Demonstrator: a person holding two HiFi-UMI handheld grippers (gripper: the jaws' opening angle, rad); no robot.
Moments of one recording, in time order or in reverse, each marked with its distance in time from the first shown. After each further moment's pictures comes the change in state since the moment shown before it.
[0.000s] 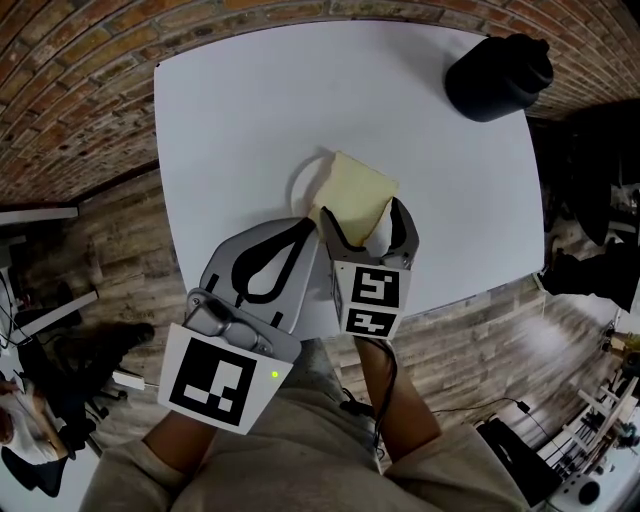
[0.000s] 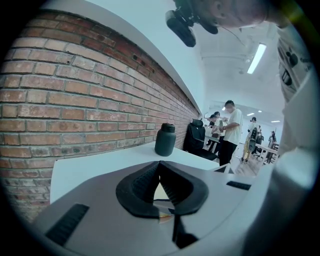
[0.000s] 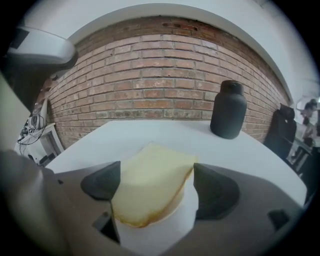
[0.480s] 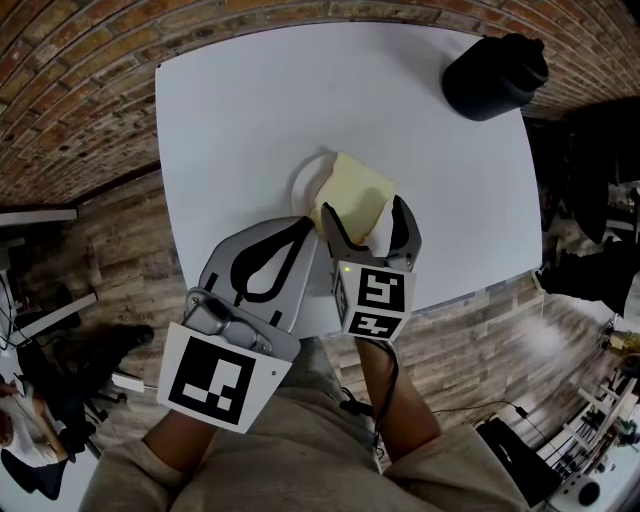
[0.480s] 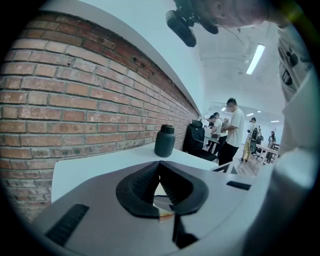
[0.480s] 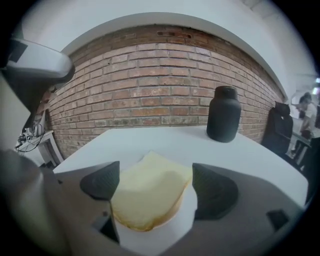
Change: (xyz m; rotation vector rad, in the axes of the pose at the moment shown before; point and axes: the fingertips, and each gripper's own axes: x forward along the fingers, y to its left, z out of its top) left arm -0.007 -0.001 0.002 0.006 -0.013 -0.004; right arm -0.010 -0.002 0.014 0.047 -0.078 -0.015
